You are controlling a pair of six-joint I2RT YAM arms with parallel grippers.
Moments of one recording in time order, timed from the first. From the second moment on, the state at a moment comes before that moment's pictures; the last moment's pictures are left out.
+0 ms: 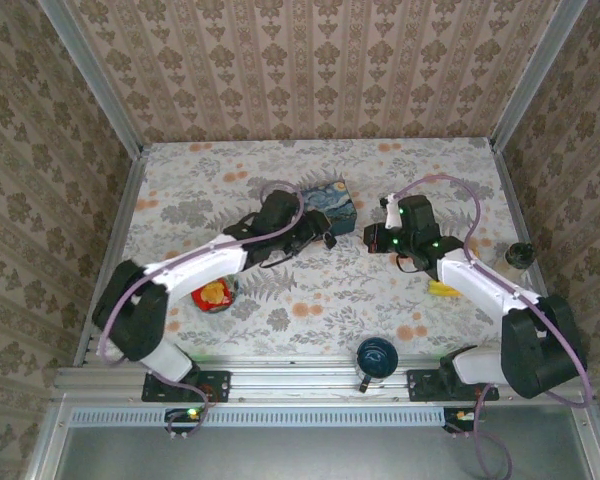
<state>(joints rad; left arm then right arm) -0.77 1.53 1.04 -0.14 0.14 -1.12 0.30 1.31 0.77 -0.13 -0.30 0.40</state>
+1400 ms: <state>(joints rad) -0.63 1.64 0.88 0.82 0.75 -1.02 0.27 1.25 0.75 0.35 -0.68 0.82</state>
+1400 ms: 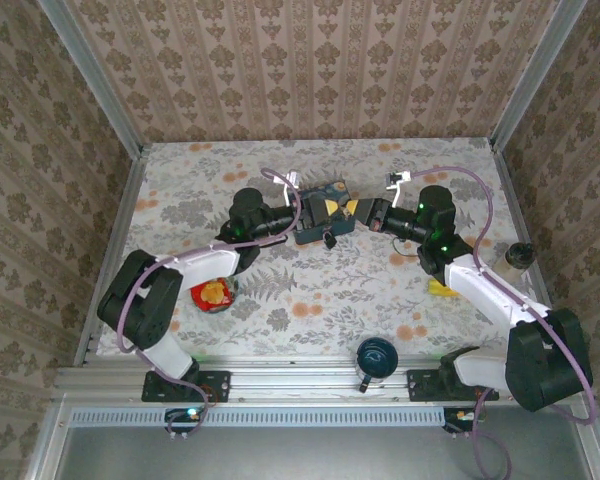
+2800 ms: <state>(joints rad) -0.64 1.64 0.93 0.75 0.79 -0.97 0.26 1.19 0.73 0.31 -0.69 0.79</state>
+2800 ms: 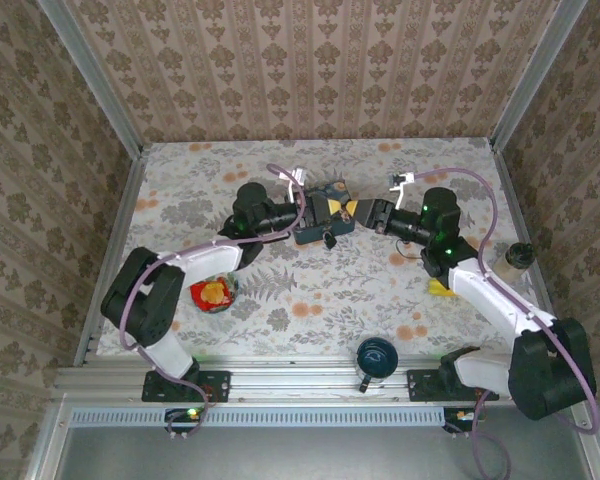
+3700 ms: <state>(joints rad) -0.63 1.53 0.95 0.65 0.83 -0.88 0.27 1.22 0.69 0.49 -0.80 0.85</state>
